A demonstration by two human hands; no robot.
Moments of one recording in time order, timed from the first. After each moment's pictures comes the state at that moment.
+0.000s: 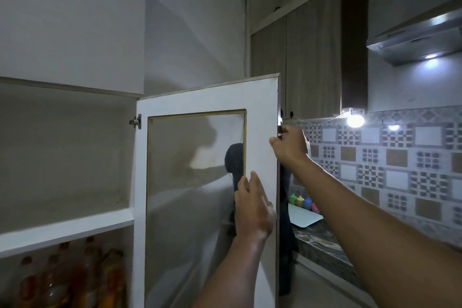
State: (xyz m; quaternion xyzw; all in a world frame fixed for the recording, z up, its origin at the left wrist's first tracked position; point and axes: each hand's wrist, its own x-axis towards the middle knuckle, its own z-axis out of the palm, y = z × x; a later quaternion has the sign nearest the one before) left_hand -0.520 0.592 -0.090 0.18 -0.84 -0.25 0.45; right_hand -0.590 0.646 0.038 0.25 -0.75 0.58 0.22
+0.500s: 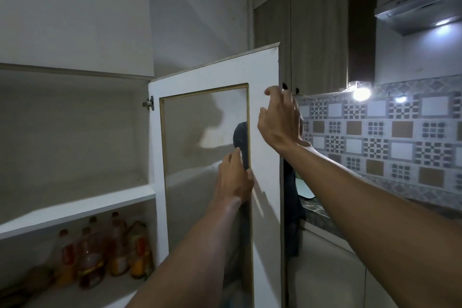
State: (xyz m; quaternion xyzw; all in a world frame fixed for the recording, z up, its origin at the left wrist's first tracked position) left_hand -0.433 0.551 -0.077 0.18 -0.86 -0.23 0.41; right_hand -0.498 0.637 0.025 0.31 -0.74 0.40 0.44
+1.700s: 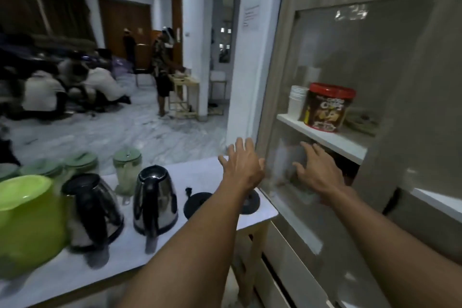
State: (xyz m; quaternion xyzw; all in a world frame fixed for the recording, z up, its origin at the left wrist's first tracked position) left_hand 0.147 0.192 -0.229 0.87 -0.41 0.02 0.29; right_hand 0.018 0.066 -0.222 0.88 -0.43 0.19 -0.07
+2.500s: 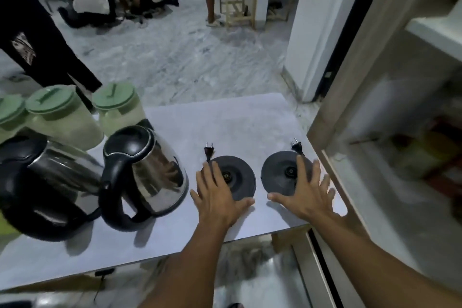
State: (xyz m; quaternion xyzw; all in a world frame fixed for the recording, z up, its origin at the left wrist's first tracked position) left_hand 0.317 0.118 -0.513 0.96 -0.13 -0.15 0.19; right_hand 0.234 -0.065 -0.505 0.90 -0.37 -0.10 -0.19
